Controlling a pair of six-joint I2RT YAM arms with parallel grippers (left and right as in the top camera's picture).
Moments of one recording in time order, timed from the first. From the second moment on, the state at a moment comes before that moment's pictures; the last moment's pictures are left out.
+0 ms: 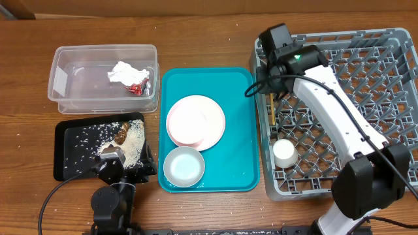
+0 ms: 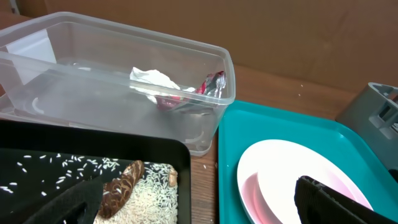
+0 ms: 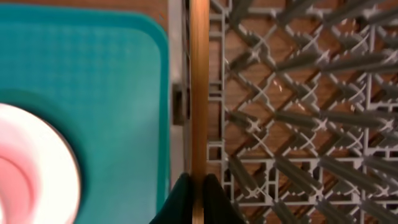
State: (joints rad) left arm 0.01 0.02 0.09 -0.28 -0.01 -0.24; right arm 0.35 1.83 1.63 -1.04 0.13 0.27
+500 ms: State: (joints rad) left arm 0.01 0.02 0.09 -0.28 -0.01 -0.24; right arm 0.52 1.85 1.61 -1.04 -0.02 0.25
